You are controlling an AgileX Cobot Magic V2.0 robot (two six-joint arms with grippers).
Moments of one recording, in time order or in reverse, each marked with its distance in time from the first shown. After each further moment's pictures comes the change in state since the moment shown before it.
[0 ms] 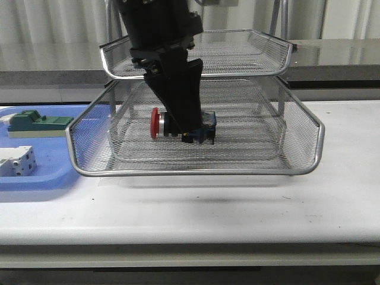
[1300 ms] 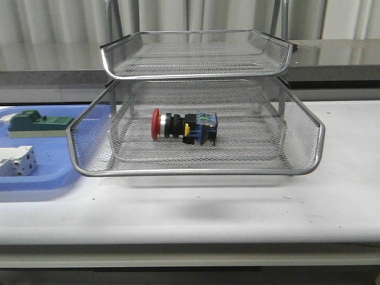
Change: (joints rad) left arm 0.450 -0.561 0.249 0.117 -0.087 -0.241; right arm 0.000 0.000 0.000 0.005 0.000 0.000
